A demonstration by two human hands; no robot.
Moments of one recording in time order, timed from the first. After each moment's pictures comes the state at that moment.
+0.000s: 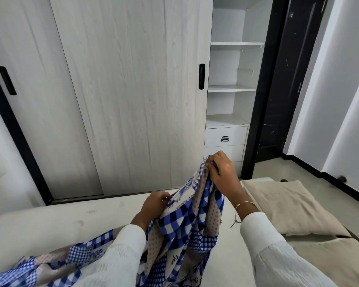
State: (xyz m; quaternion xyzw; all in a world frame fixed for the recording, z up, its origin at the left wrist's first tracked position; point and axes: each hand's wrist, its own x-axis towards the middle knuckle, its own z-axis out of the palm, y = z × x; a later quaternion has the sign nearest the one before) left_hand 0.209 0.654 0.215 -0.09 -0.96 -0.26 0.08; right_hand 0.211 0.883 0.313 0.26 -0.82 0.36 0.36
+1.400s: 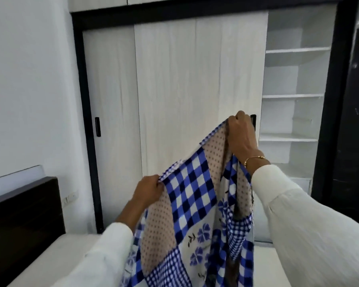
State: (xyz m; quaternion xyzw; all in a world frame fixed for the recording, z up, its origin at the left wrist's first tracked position) left_hand 0.263 0.537 0.417 0.10 -0.94 -0.21 0.27; right_hand 0.181 0.775 0.542 0.22 -0.82 0.20 0.48
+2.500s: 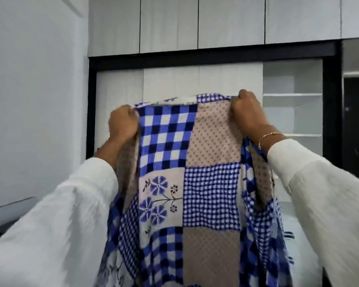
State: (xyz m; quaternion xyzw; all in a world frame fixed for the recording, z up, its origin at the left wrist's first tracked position) left_hand 0.293 0.499 0.667 0.13 -0.76 -0.31 0.55; right_hand 0.192 0.776 0.698 0.23 -0.80 0.07 0.55
